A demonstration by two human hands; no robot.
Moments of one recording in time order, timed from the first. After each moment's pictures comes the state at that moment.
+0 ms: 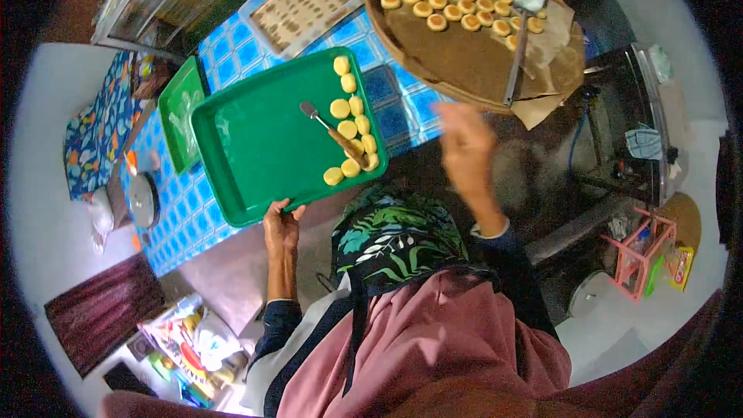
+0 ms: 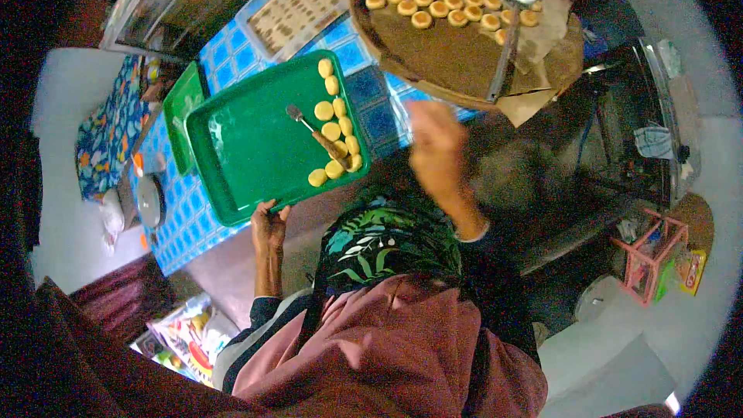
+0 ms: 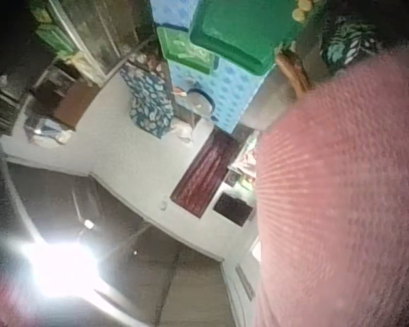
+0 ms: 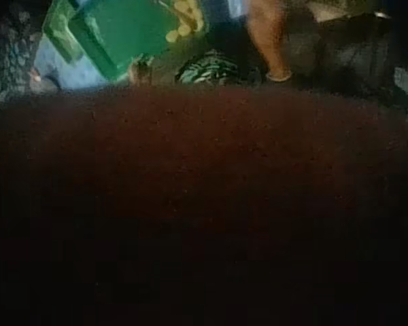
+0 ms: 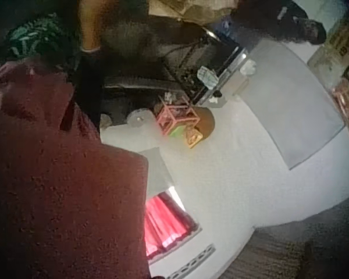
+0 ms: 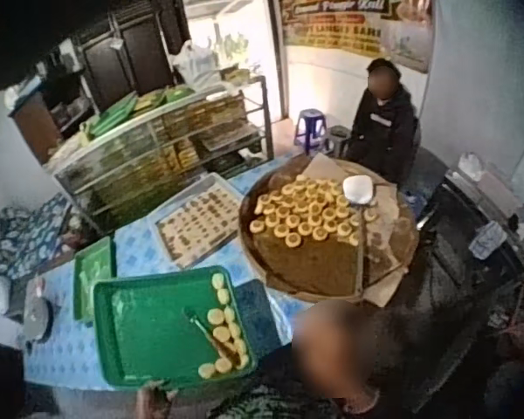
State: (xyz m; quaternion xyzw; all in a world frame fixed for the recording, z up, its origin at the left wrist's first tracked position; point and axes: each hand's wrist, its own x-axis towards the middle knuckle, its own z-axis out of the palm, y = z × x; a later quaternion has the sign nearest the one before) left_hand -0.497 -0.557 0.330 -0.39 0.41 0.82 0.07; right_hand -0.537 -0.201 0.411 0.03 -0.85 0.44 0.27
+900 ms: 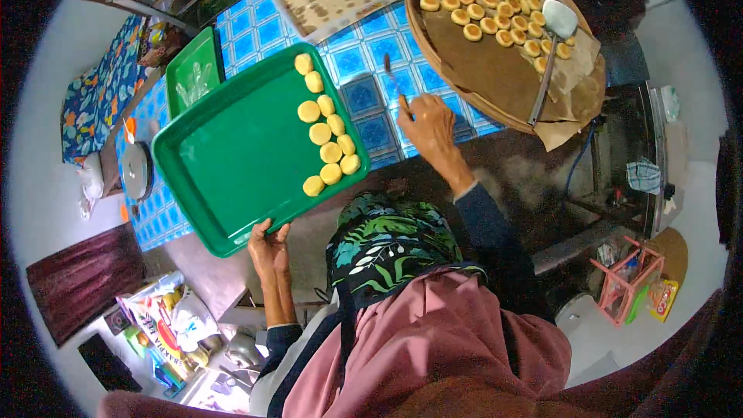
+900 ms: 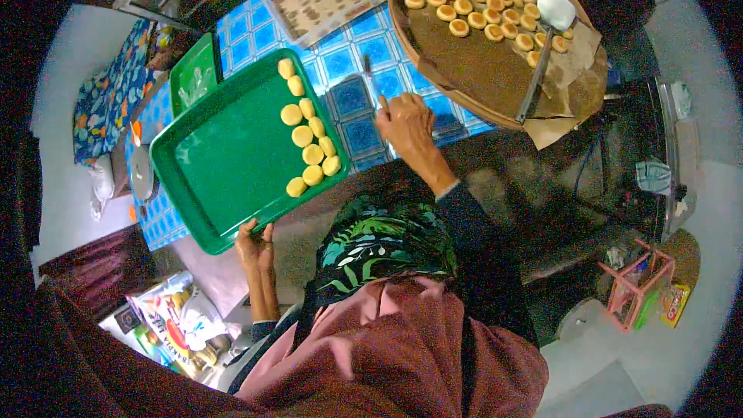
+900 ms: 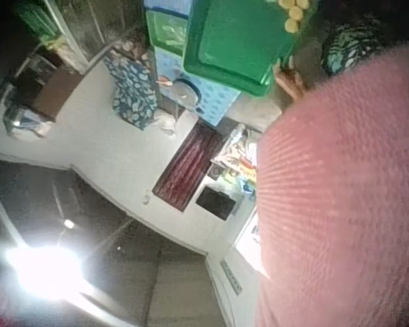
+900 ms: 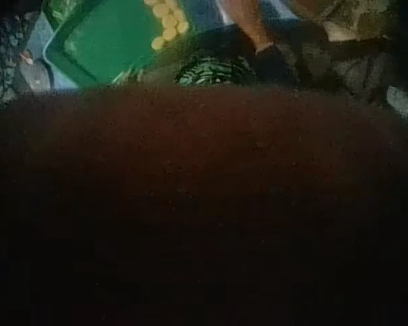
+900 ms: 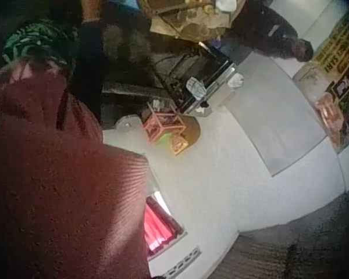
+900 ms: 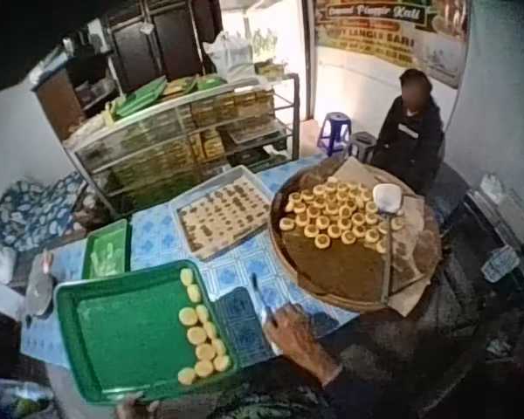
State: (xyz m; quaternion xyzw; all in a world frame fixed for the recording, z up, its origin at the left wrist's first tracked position) left_hand -0.440 -0.586 0.371 -0.42 0.41 0.81 -0.09; right_hand -0.607 -0.261 0.320 0.07 -0.94 0.28 0.18
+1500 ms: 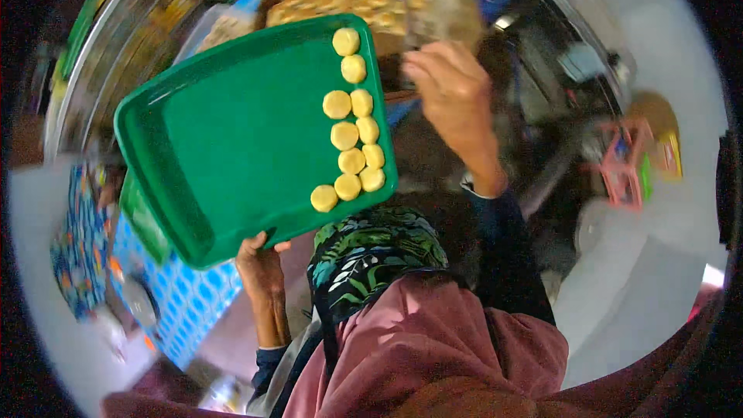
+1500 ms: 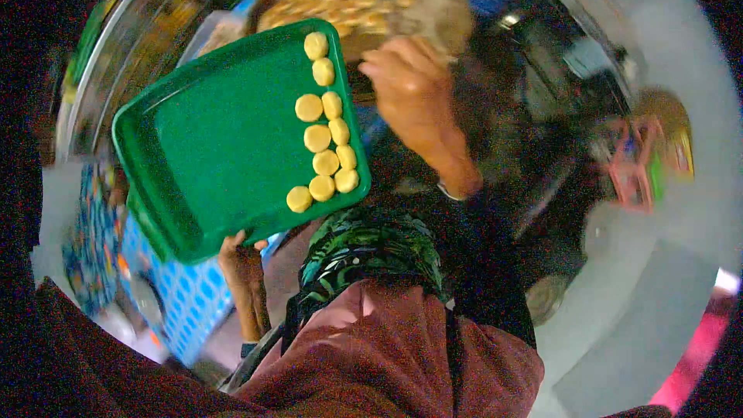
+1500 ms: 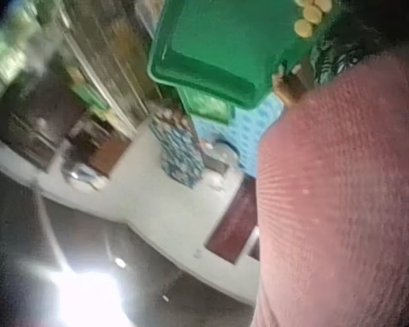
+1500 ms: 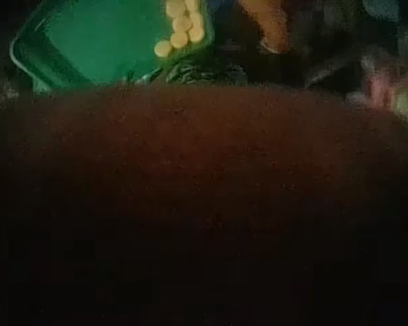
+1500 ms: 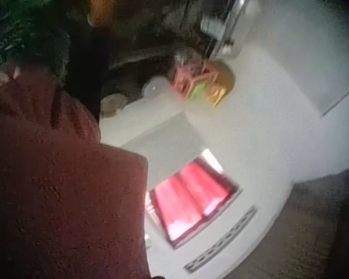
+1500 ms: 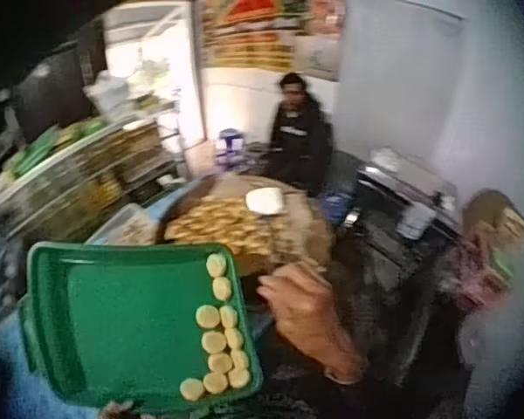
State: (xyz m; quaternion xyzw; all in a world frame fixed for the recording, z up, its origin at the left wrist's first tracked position) left_hand -0.527 -0.480 0.436 -0.20 0.53 0.81 0.13; right_hand -0.555 -0.140 0.491 0.03 -0.88 0.22 0.42
